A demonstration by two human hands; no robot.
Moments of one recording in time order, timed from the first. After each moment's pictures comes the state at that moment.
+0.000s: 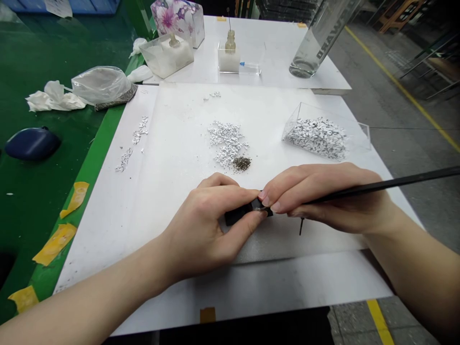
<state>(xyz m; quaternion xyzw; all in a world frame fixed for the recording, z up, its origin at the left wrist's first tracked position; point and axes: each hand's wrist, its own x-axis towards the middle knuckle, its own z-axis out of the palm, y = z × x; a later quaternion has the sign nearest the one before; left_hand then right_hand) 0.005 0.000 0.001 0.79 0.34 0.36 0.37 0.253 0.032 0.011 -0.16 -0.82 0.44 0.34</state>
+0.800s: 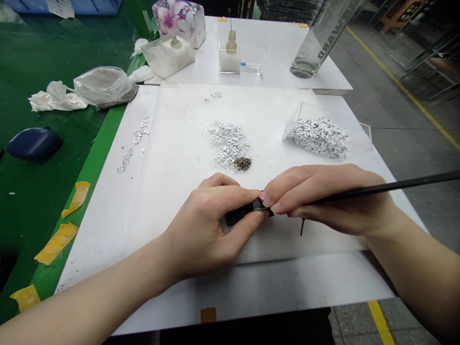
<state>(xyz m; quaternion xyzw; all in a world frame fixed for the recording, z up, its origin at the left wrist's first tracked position) 0.006 0.000 -0.002 0.78 0.33 0.37 0.37 0.254 0.030 0.009 -0.15 -0.82 0.44 0.34</state>
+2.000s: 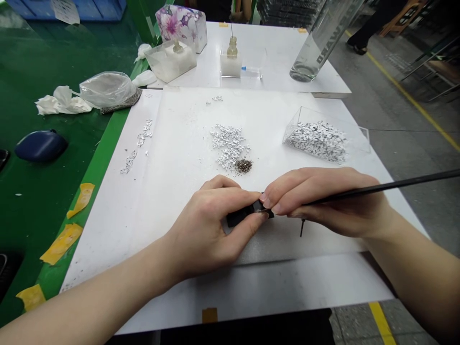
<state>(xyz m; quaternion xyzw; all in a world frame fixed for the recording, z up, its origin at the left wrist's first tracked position) 0.004 -0.001 -0.001 0.79 0.34 0.36 0.37 0.250 0.029 0.011 -0.17 -0.81 0.44 0.35</state>
